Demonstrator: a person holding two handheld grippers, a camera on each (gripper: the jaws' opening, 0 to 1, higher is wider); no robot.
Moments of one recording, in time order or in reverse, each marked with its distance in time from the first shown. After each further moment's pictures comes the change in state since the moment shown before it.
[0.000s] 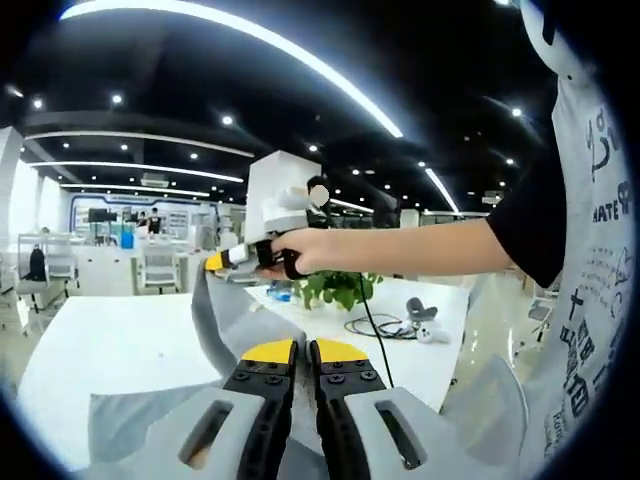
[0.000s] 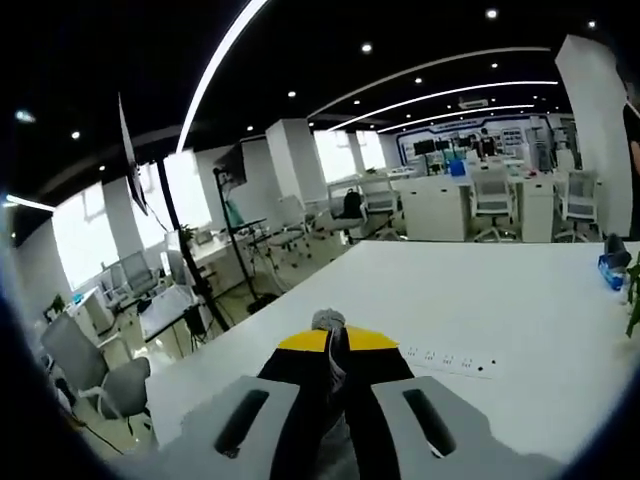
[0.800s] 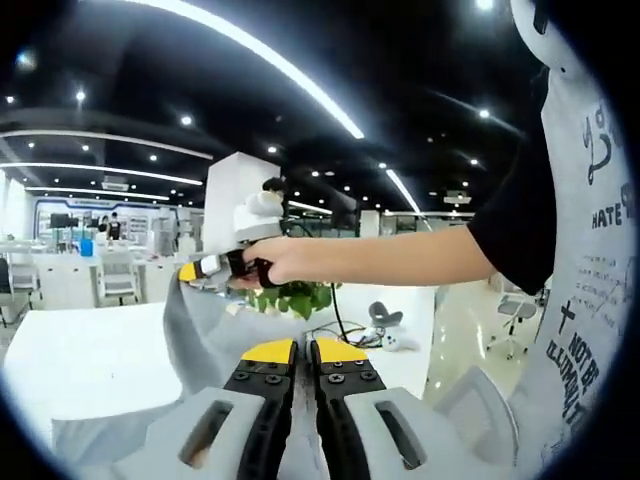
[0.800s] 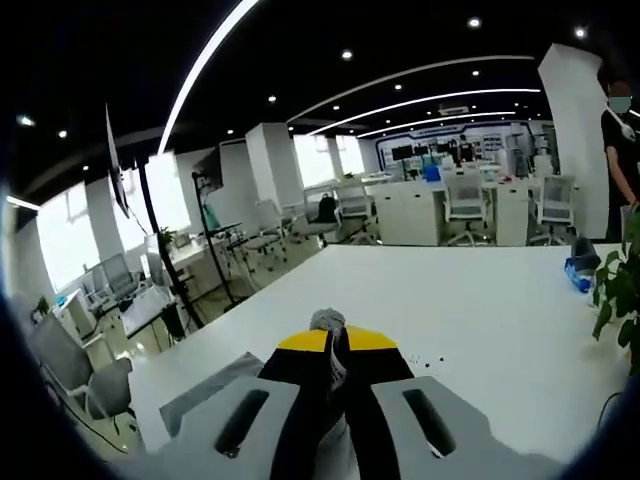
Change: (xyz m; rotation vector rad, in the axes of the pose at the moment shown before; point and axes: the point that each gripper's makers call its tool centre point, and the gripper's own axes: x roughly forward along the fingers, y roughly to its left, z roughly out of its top) left arm 0.054 -0.056 0.013 0.026 -0.021 -0.185; right arm -0.057 -0.067 0.008 0.002 -0.027 -0.103
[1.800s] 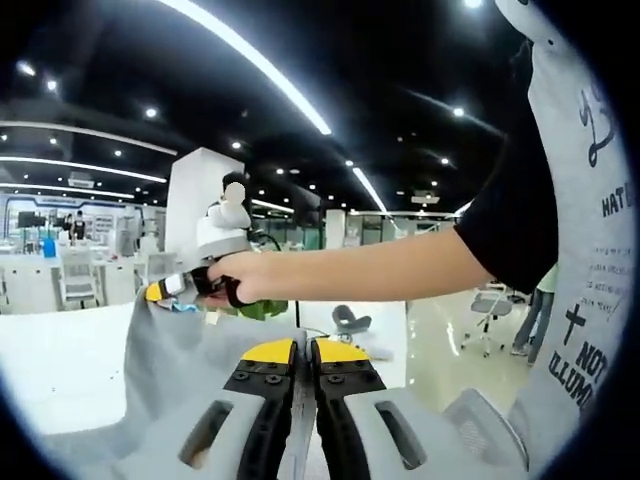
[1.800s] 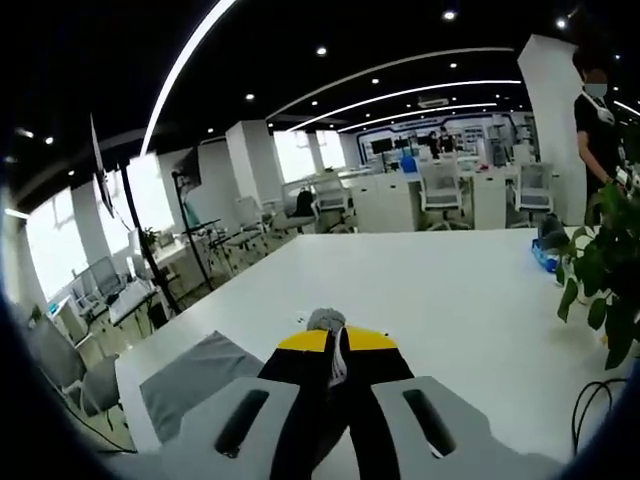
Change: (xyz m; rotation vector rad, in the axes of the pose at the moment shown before) left arm 0.106 -0.072 -0.013 0.005 0.001 -0.174; right arm -0.053 -0.094 -0.032 0.029 0.026 -0.074
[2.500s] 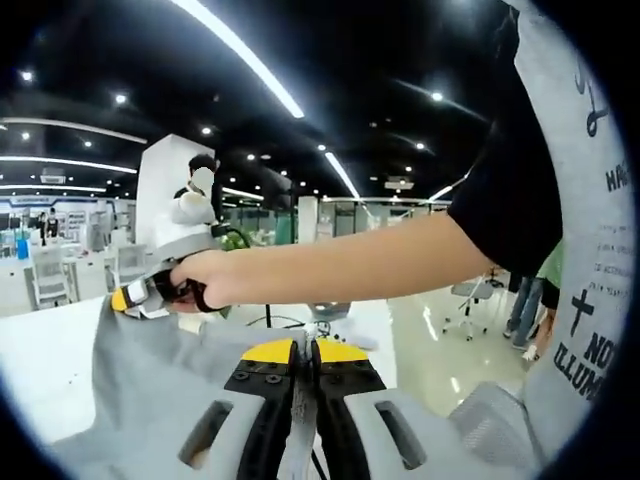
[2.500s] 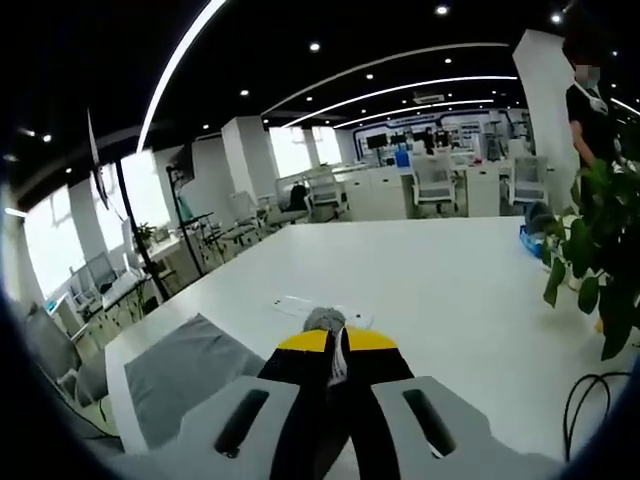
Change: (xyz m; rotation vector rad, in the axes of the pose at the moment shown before) left arm 0.078 -0.031 -0.040 0.023 0.047 -0.121; right arm -0.012 -0.059 -0.039 0.005 0.013 -0.010
